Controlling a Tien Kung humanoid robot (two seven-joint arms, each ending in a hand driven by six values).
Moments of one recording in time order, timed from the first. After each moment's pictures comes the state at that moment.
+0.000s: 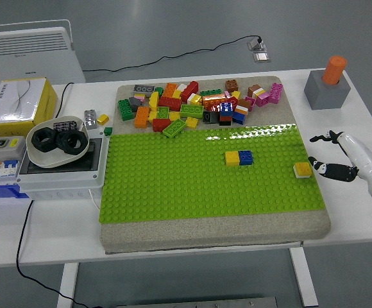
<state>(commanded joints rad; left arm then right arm) -0.11 0.05 -1.39 -0.18 1.21 -0.02 0.27 0.15 -0.57 0.99 1.38 -1.60 -0.29 0.05</state>
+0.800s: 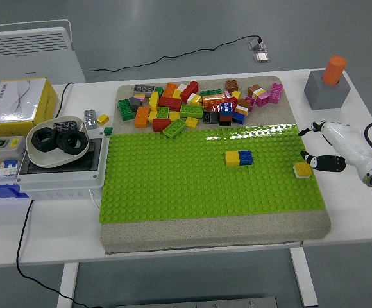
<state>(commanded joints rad) -0.10 0.05 -1.39 -0.18 1.20 0.01 0.27 0.24 -0.60 0.94 1.46 -1.87 -0.17 -0.10</state>
